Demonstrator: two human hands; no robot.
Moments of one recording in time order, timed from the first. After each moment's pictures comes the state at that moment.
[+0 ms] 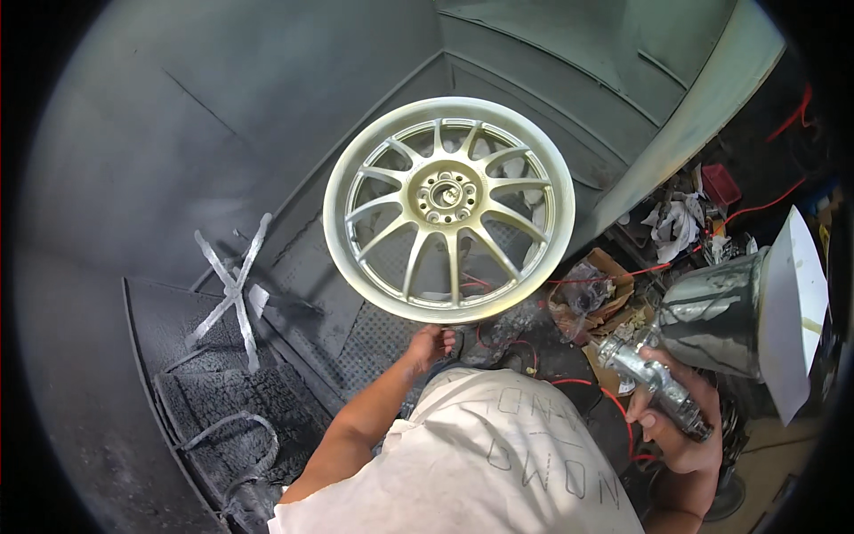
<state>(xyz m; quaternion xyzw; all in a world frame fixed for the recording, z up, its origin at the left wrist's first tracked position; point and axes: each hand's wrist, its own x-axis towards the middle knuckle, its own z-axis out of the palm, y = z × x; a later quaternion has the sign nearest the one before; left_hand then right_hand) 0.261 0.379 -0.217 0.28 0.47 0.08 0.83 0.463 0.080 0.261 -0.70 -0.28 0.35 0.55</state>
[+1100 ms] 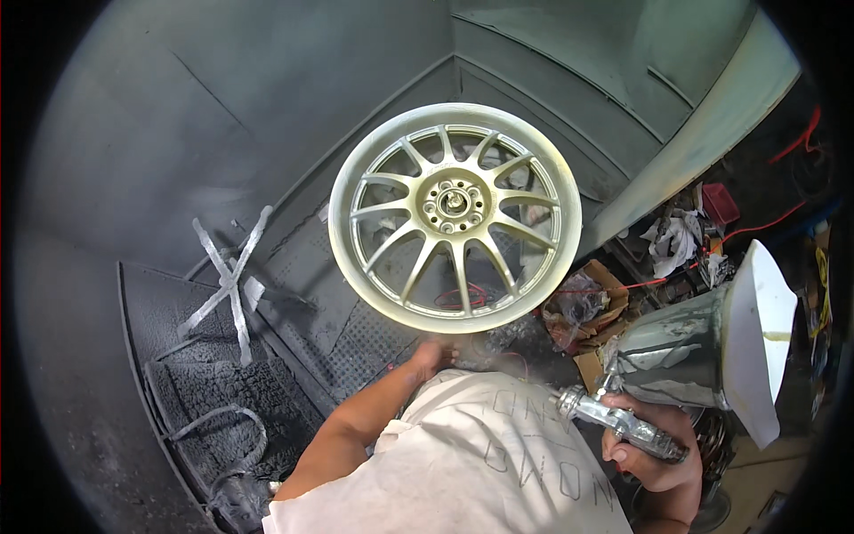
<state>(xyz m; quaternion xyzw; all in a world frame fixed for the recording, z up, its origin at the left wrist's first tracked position) 0.361 0.342 -0.229 0.25 0.49 0.08 0.83 0.583 0.068 0.267 -0.67 -0.26 0.48 0.50</state>
